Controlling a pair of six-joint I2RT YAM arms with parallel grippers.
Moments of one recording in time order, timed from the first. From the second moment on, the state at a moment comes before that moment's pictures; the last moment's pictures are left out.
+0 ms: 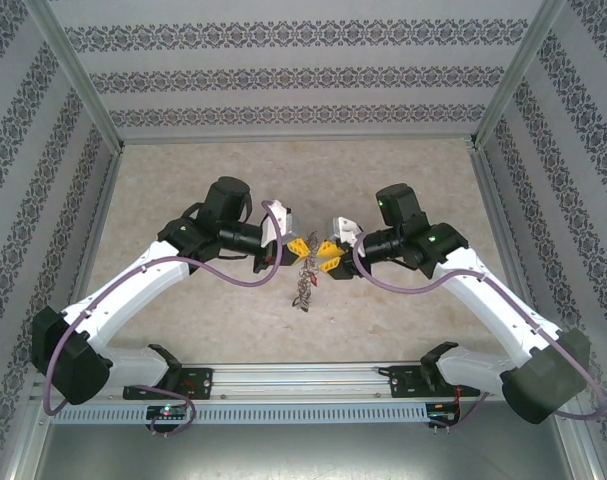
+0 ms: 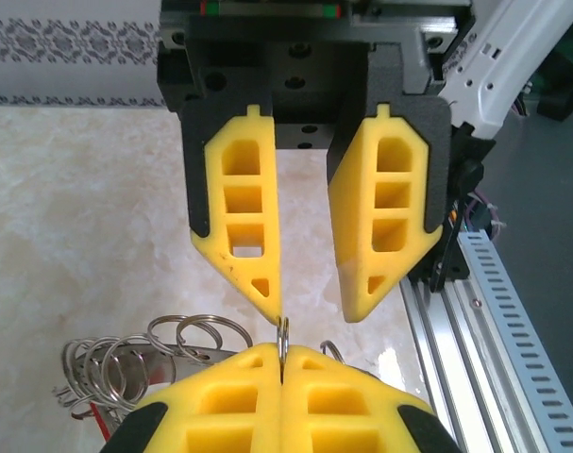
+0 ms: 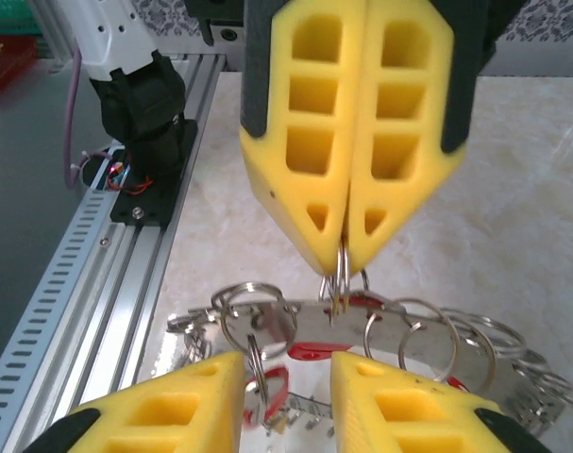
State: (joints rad) left arm -0.59 1.29 1.13 -0.48 0.86 0.49; right arm 0.51 1.17 1.03 -0.66 -0.94 -0.69
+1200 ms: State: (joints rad) left arm -0.53 1.16 1.04 -0.38 0.89 0.45; right arm 0.51 1.15 1.01 -0.34 -1.01 -0.37
